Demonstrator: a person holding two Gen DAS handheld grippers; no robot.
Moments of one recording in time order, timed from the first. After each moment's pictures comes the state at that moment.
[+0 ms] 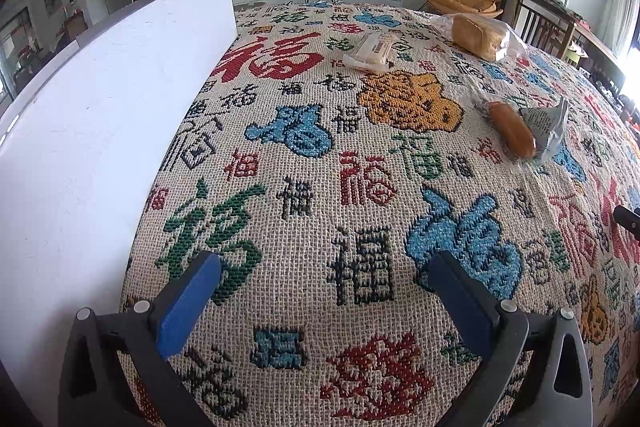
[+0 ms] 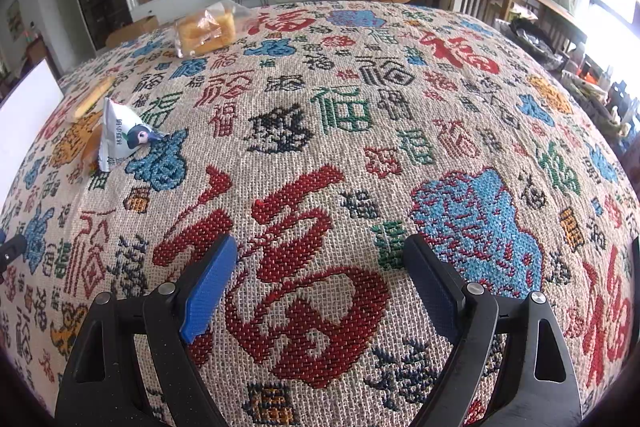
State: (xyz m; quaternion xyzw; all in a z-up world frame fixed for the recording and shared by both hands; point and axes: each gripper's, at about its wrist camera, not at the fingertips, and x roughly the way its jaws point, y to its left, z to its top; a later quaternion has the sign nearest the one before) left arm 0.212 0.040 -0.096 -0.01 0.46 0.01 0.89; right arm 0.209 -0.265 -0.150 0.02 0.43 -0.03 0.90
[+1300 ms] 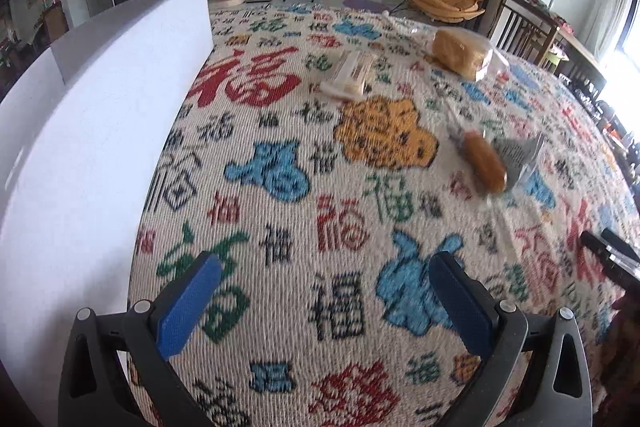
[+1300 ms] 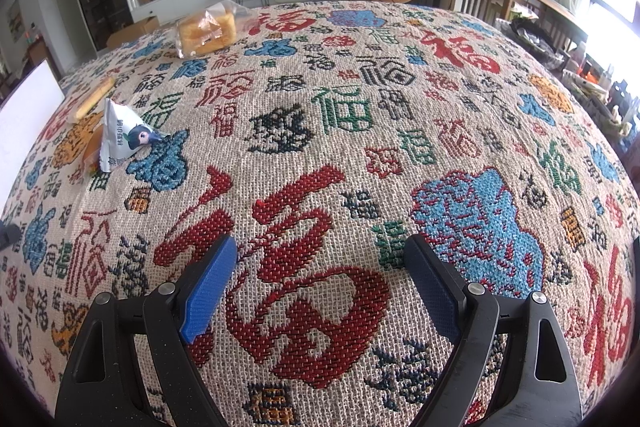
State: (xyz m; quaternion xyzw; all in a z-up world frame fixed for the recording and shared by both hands) left arm 0.249 0.043 -0.062 -0.04 0.47 -0.04 0.88; right arm 0.210 -0.264 -0.151 0.02 0.43 -0.03 0.90
